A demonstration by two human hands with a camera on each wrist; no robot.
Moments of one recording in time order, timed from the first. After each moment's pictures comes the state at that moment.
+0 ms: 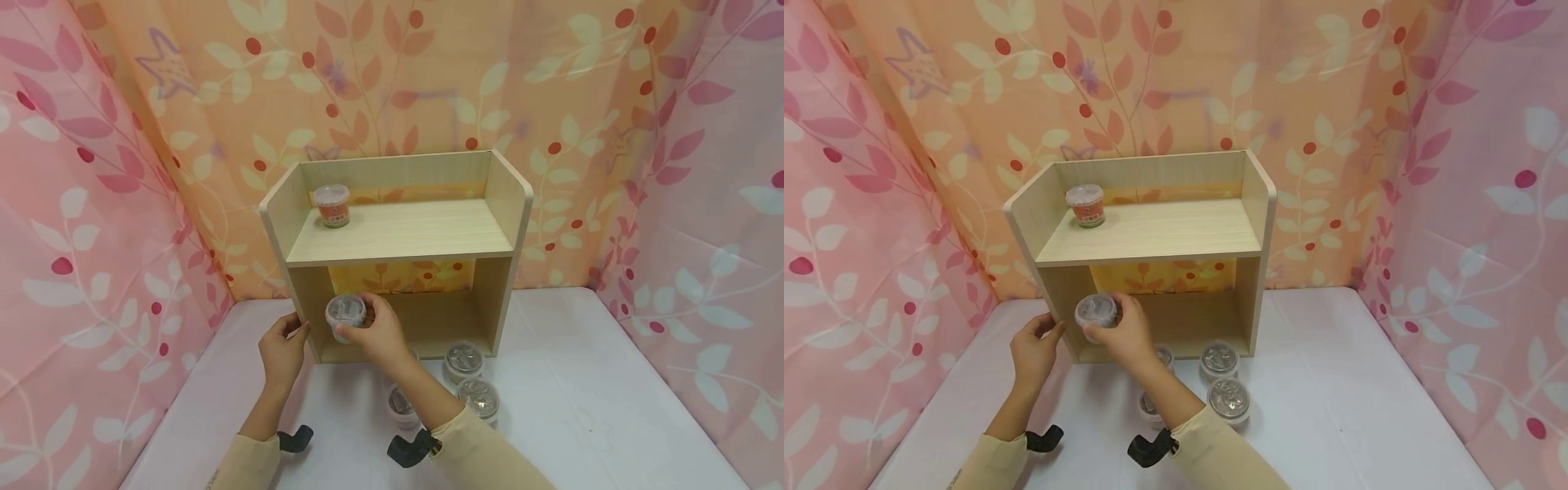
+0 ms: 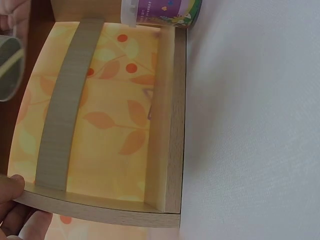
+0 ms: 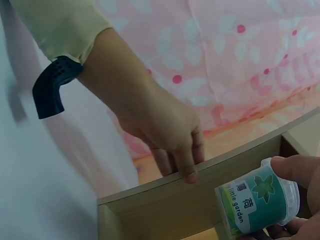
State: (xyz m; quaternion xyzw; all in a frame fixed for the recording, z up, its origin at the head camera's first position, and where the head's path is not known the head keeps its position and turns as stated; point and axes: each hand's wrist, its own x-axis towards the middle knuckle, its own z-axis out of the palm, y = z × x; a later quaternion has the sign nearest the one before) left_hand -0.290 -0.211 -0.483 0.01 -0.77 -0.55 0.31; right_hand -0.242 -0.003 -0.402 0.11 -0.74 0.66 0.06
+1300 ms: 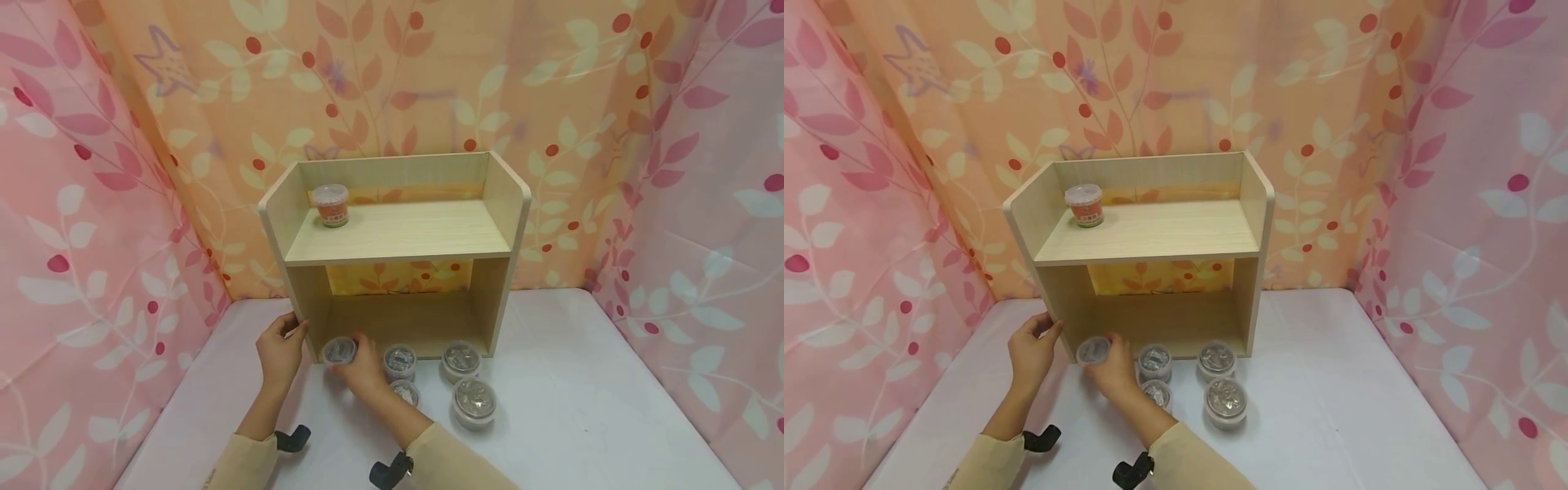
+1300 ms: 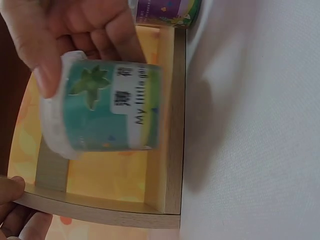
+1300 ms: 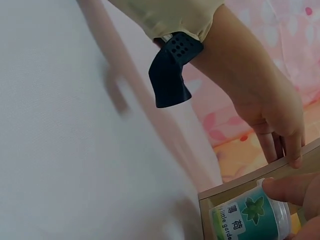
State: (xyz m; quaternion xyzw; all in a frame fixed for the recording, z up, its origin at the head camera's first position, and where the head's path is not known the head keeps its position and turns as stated) left_hand -0.289 -0.211 -0.483 0.00 -0.78 -0.54 0.32; right_hand -0.246 -0.045 -0.494 0.03 -0.83 0.56 0.08
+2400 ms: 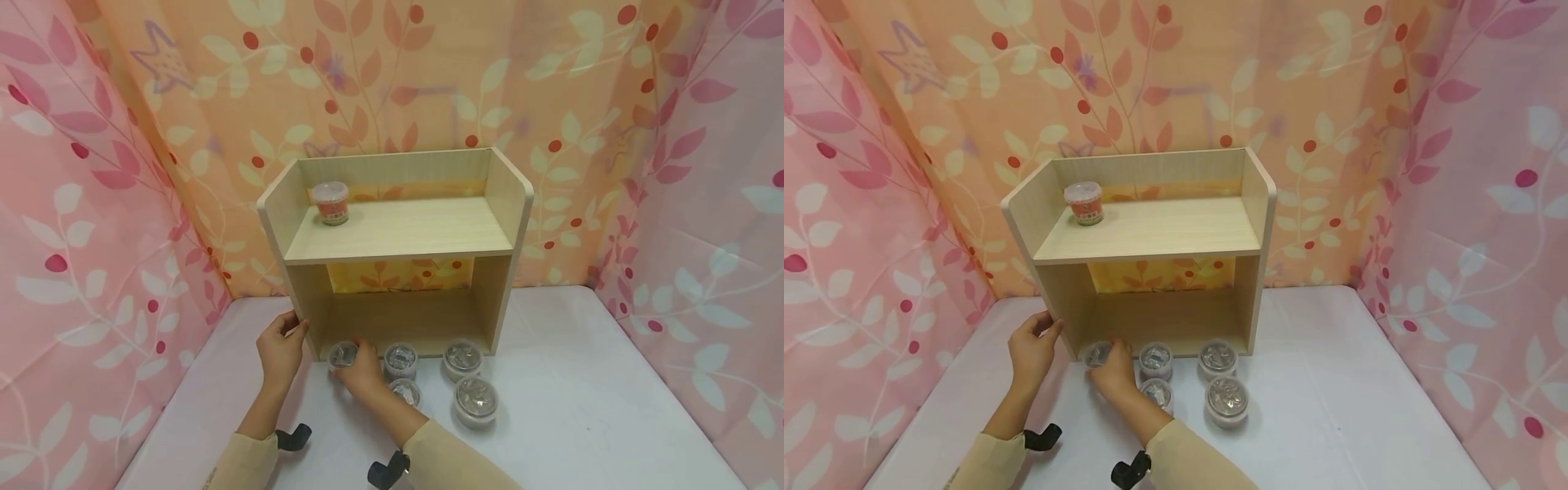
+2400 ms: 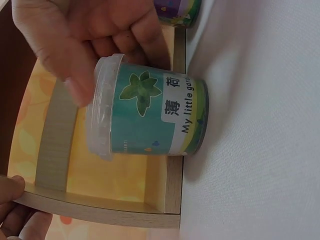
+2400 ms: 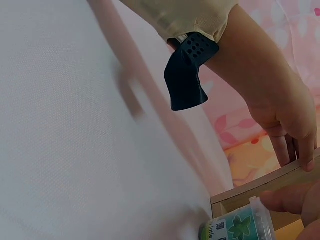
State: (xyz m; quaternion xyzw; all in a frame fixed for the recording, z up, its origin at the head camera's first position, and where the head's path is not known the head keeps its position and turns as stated) left_hand -0.289 -0.209 -0.481 0.01 -0.78 -0.54 0.32; right_hand -0.247 -0.050 -0.502 0.01 -0.84 0.54 0.08
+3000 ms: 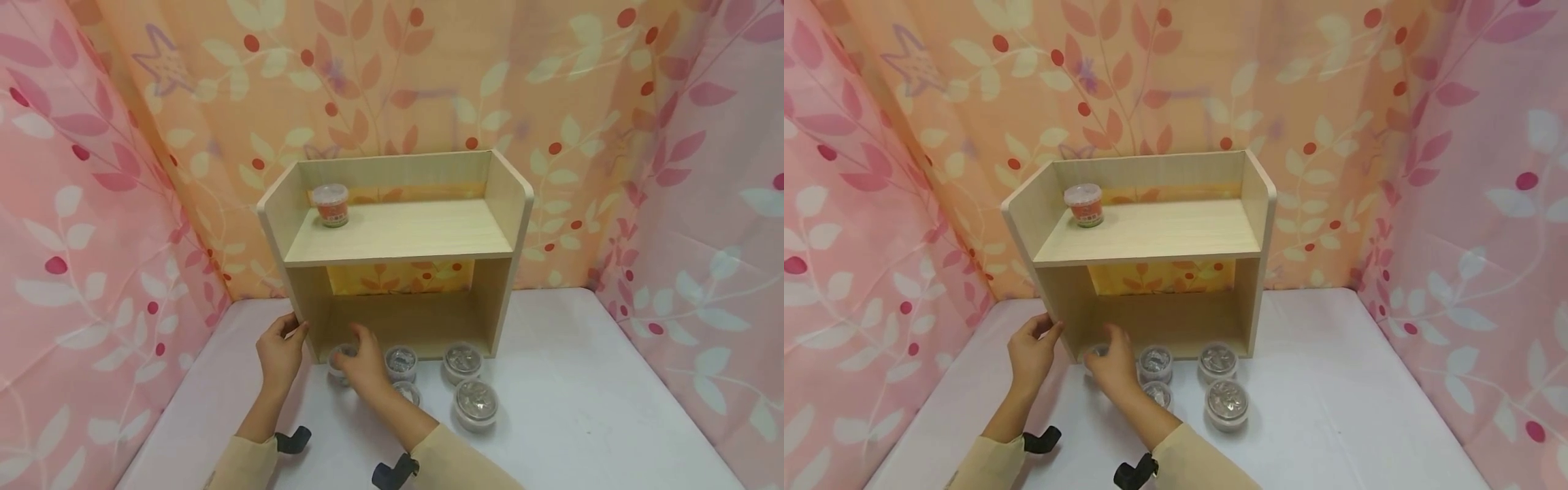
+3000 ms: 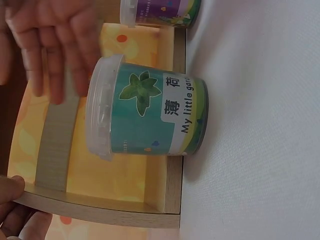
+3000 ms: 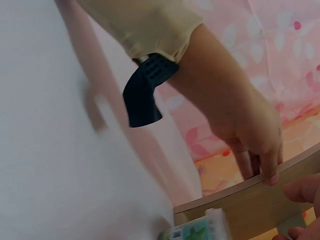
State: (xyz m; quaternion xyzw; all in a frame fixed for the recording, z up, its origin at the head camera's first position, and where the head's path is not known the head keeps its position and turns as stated) left_hand -0.289 -0.211 -0.484 0.00 -0.77 -0.55 0.32; right_hand -0.240 -0.039 -0.475 0.05 -0.78 0.61 0.08
